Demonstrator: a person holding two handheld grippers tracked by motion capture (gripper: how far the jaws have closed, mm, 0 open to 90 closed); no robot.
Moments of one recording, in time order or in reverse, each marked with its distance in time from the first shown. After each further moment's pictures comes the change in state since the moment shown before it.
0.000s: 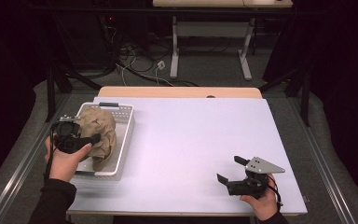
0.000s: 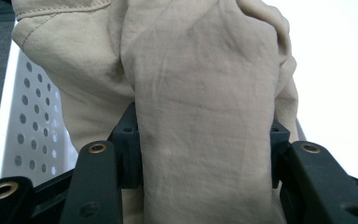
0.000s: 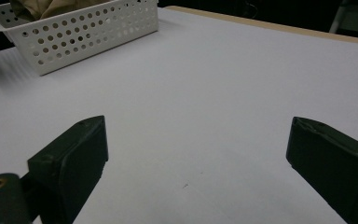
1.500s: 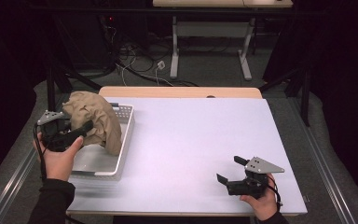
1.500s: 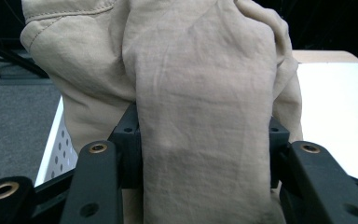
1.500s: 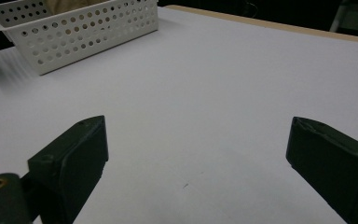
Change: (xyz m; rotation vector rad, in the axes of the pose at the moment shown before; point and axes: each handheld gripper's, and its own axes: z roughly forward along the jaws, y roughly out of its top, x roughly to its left) left arm 0.002 0.002 -0.033 -0.315 -0.009 -0.042; right arm 0.000 0.000 0.001 0.002 0.000 0.004
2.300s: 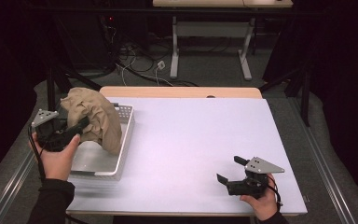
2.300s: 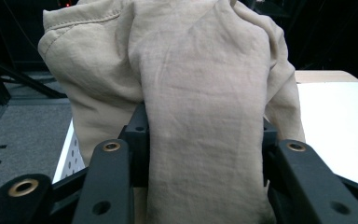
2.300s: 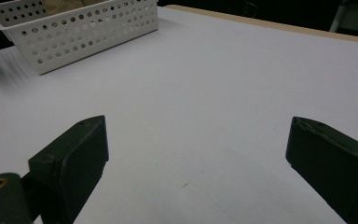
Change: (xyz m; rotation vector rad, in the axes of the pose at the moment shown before) left arm -0.004 0.005 -0.012 -0.085 0.016 0.015; right arm 0.000 0.000 0.000 0.000 -0.001 -0.002
